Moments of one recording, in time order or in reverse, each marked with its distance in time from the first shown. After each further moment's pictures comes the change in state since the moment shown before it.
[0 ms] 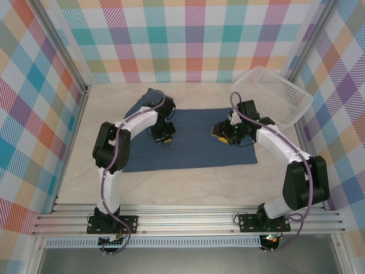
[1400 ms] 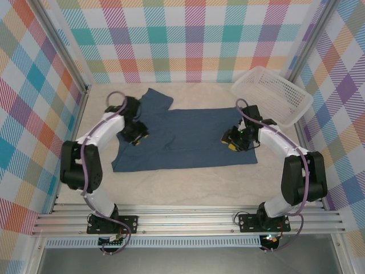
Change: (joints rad) left arm 0.281 -0.410 -0.385 0.054 0.016 -0.151; right arm -0.099 0.055 -0.055 -0.113 0.142 0.060
